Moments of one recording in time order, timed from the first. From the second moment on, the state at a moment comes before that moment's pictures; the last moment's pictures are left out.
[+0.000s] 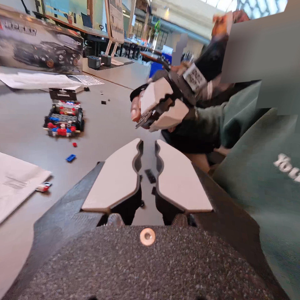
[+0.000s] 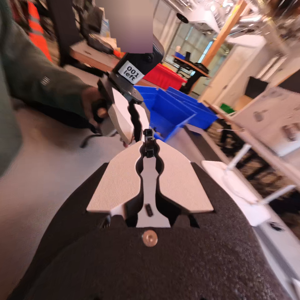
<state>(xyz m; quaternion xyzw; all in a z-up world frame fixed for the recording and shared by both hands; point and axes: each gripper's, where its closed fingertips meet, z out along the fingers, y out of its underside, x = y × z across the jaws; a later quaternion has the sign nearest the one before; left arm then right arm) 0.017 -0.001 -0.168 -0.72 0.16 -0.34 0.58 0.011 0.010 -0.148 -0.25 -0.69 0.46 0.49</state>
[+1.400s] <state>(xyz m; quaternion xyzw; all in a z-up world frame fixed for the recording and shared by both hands) -0.027 0.008 -0.190 -0.78 0.17 -0.21 0.57 0.004 0.025 -0.173 -0.33 -0.71 0.47 0.41</state>
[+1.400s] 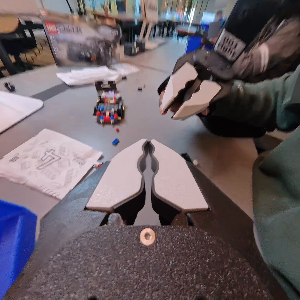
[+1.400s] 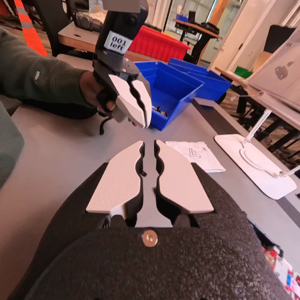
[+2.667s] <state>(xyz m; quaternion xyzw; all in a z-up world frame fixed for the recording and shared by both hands) -0.007 -0.007 -0.153 -0.70 0.28 -0.11 0.65 0.003 -0.004 -0.138 -0.29 -0.71 0.51 0.39</state>
